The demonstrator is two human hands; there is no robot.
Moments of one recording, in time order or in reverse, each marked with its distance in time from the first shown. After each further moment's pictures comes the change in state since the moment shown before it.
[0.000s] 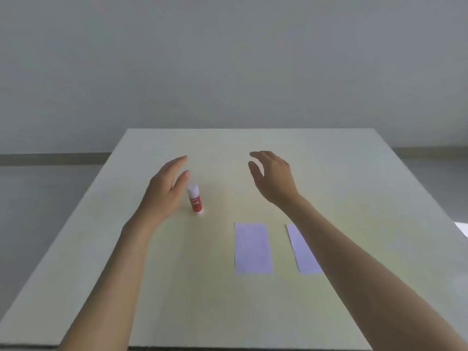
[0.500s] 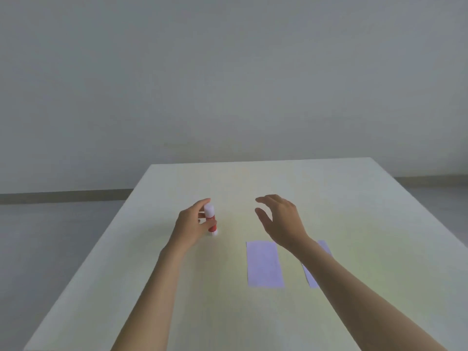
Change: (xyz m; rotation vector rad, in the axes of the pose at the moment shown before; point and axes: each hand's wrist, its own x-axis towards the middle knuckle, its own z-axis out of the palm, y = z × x) left_hand -0.019 -0.017 0.026 -0.092 -0.017 -0.109; right_hand -0.058 -0.006 0.002 -0.034 0.005 -0.078
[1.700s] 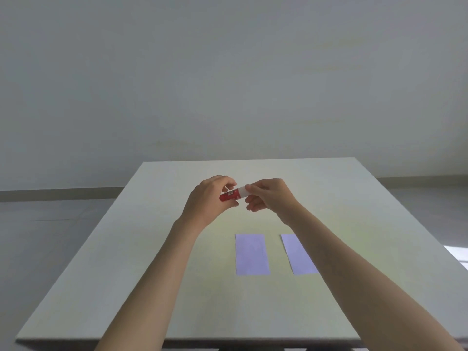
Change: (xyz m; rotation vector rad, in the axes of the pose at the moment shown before) left_hand -0.013 0.095 0.008 0.304 0.028 0.423; right_hand 0.014 -0.015 -0.047 0.829 -0.172 0.260
